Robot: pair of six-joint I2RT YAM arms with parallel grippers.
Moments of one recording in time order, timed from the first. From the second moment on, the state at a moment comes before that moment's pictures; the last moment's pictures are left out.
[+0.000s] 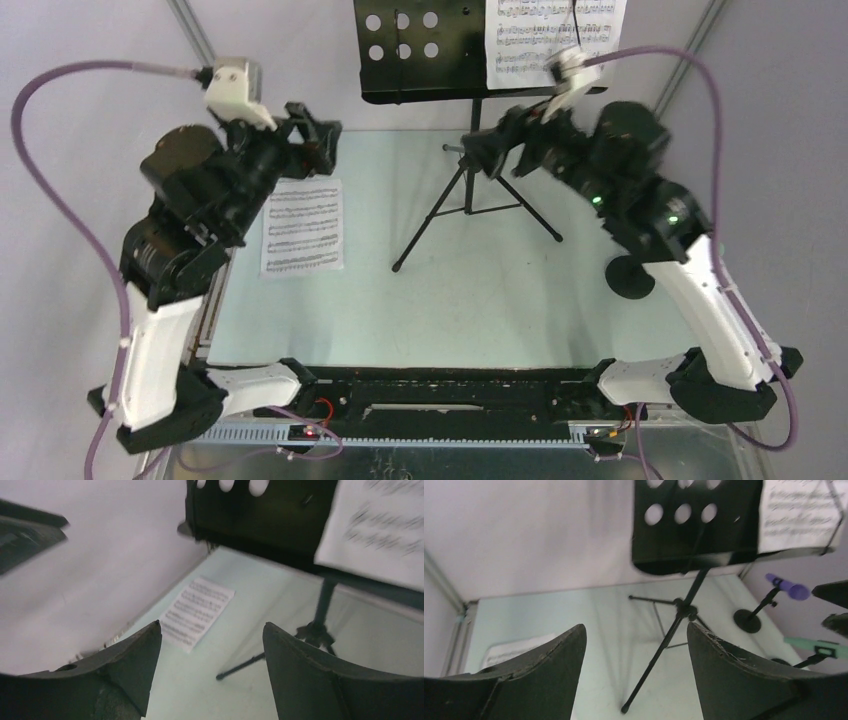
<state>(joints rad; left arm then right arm) -0.65 1.12 1.93 -0.82 -0.38 -0.16 0.79 1.28 1.80 -0.55 0.03 0.21</state>
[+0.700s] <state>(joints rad) -0.70 1.58 2.38 -0.68 -0.02 -0.31 0.06 1.33 2.09 -0.61 -0.43 0.54</state>
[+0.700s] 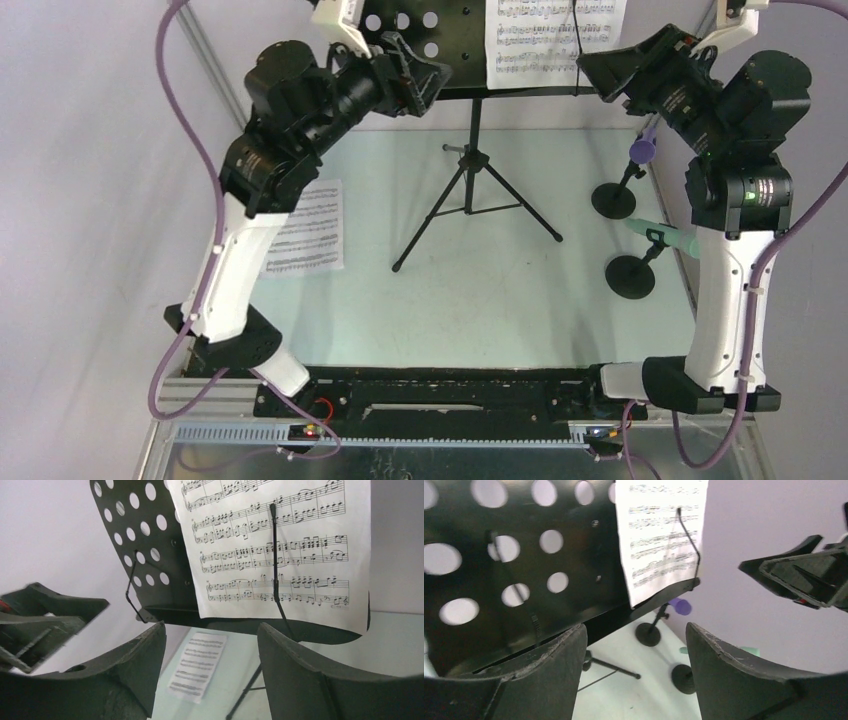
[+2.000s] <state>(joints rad) -0.68 1.89 2.41 -0.40 0.14 -0.61 -0.04 1.37 2.01 -0.43 -0.57 0.67</state>
